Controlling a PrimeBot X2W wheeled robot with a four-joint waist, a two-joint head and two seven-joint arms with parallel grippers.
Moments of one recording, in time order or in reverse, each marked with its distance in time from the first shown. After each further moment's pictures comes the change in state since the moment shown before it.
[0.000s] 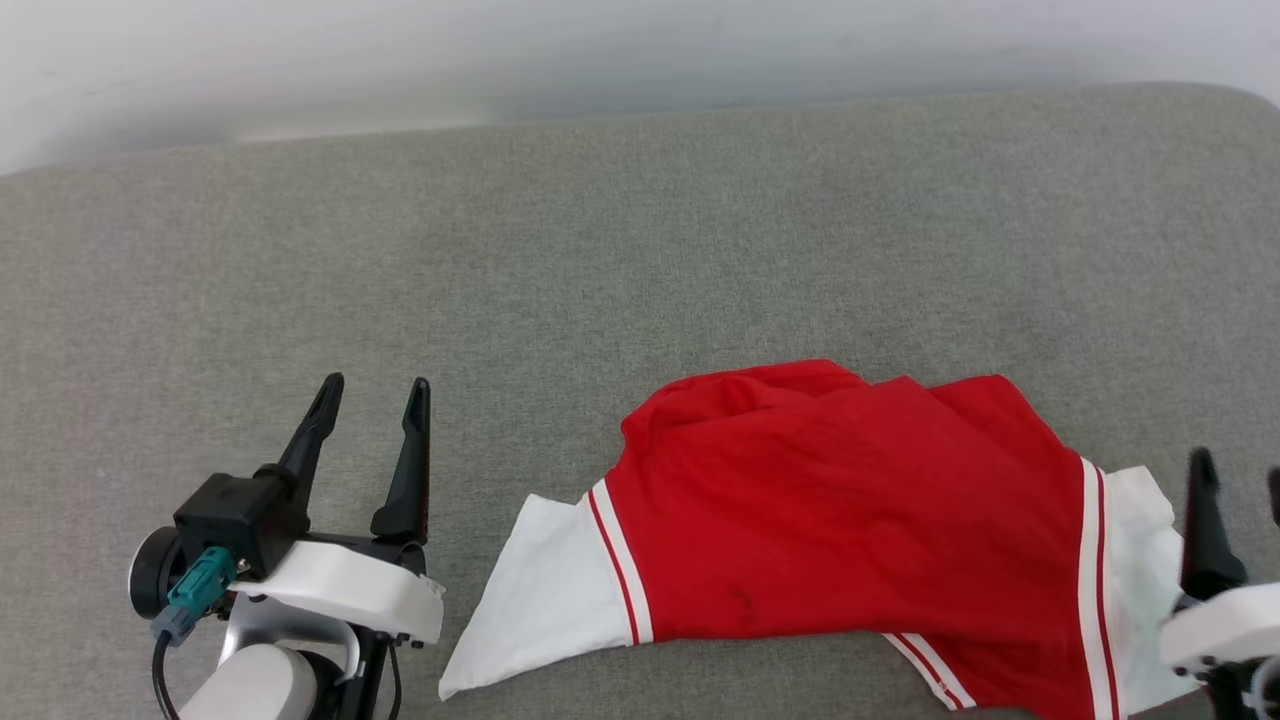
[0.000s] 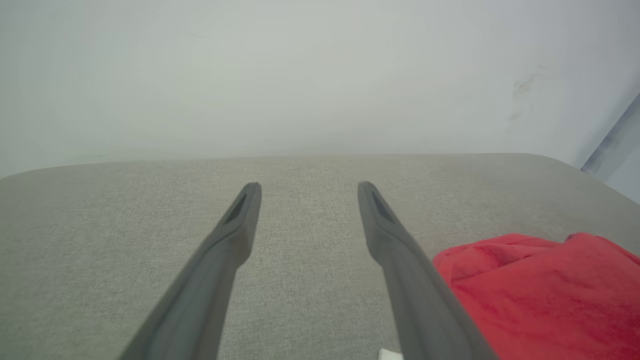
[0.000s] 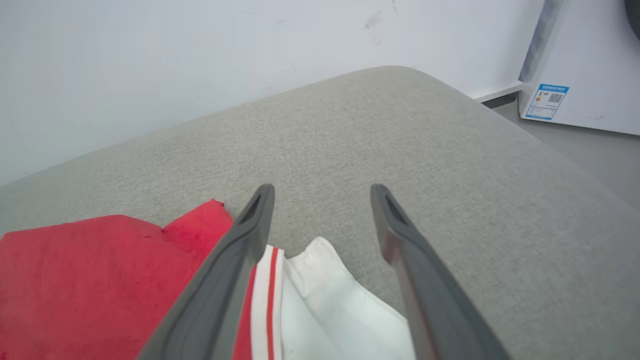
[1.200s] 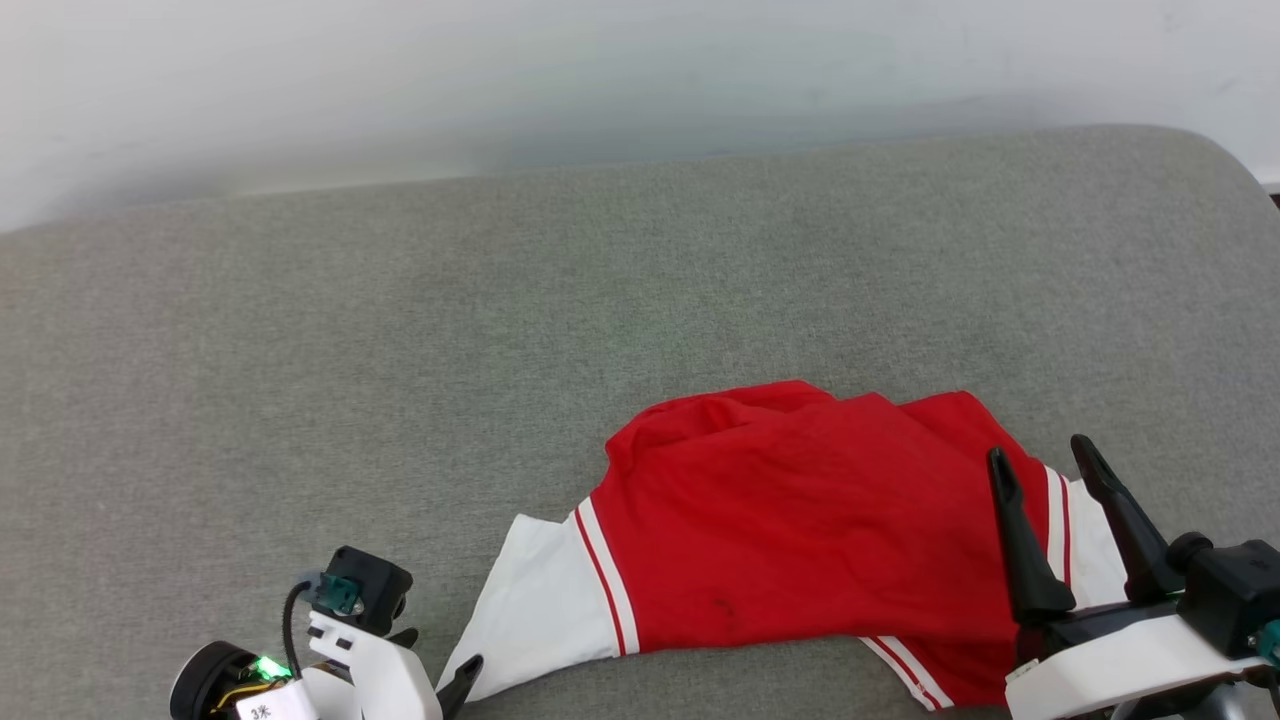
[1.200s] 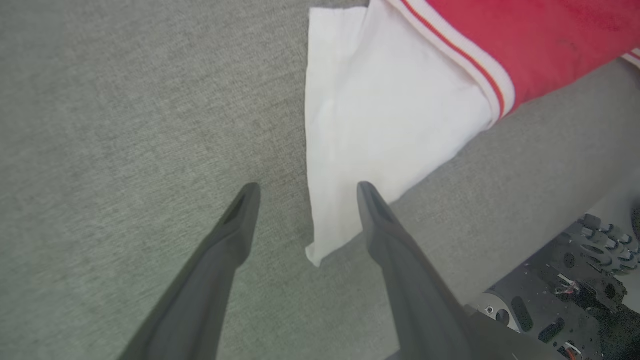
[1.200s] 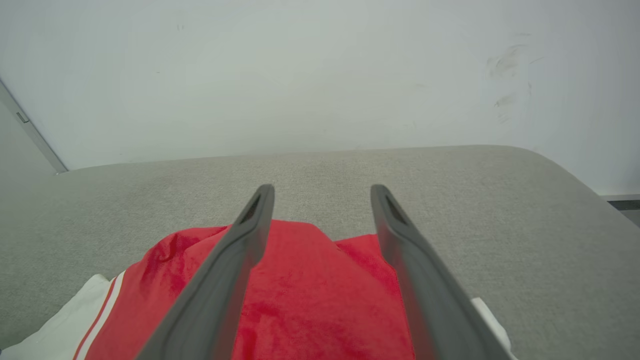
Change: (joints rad) left arm 0.056 0.210 -0.197 -0.046 -0.147 -0.134 0.662; right arm 0.132 0.000 0.378 -0.326 -0.105 0.000 -0.002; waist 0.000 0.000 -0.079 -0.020
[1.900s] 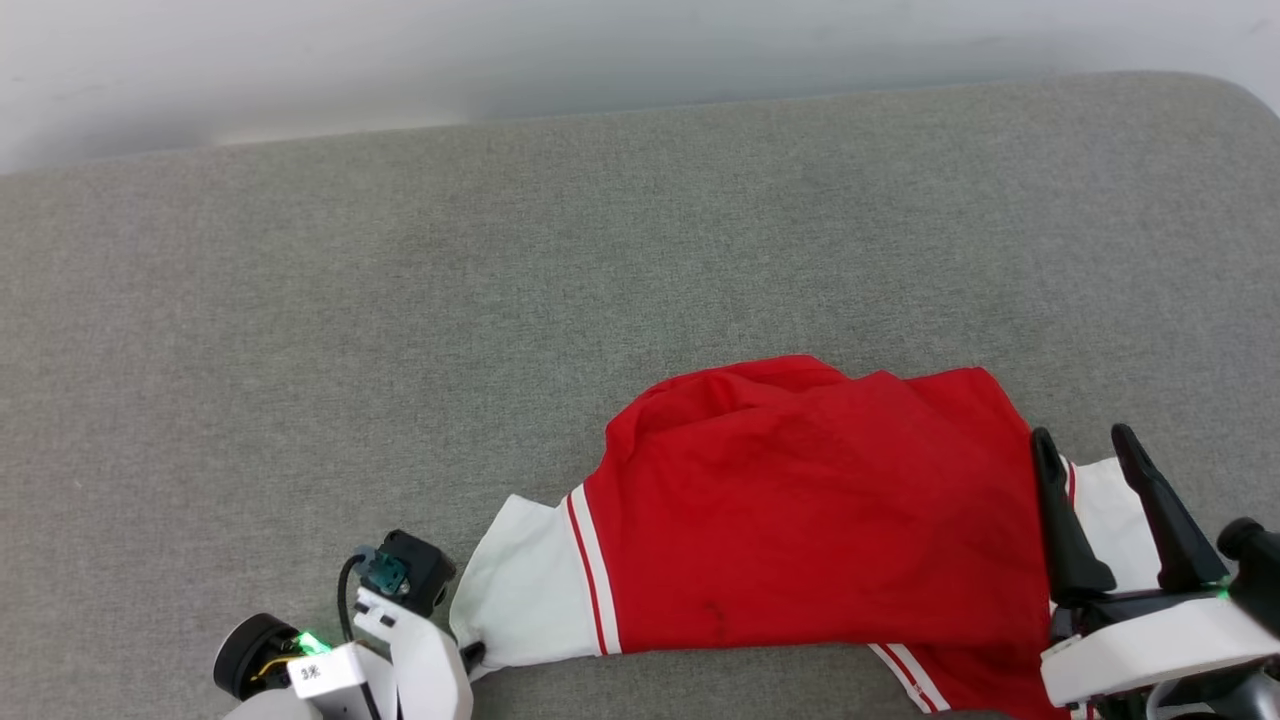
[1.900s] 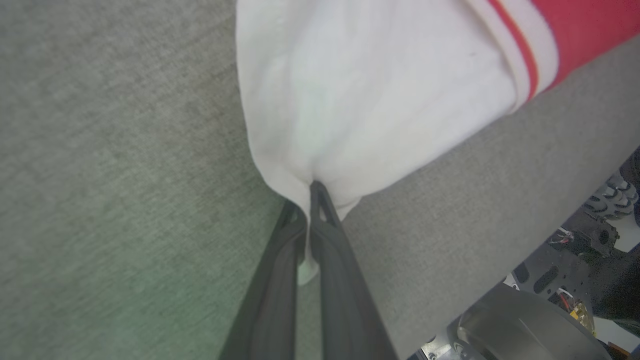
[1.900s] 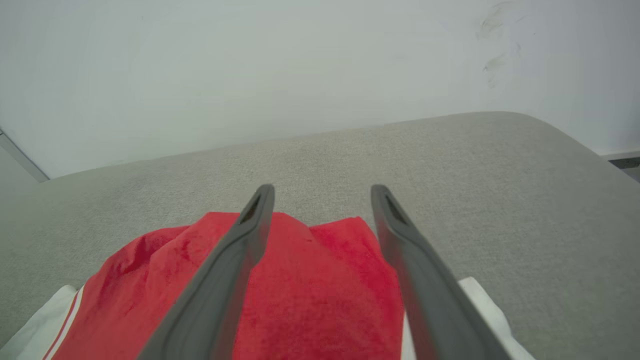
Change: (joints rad) left arm -0.114 -0.046 -0.104 0.155 0.010 -0.099 0.124; right arm -0.035 0.000 -0.054 0.033 0.070 0.000 -0.016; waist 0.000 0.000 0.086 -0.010
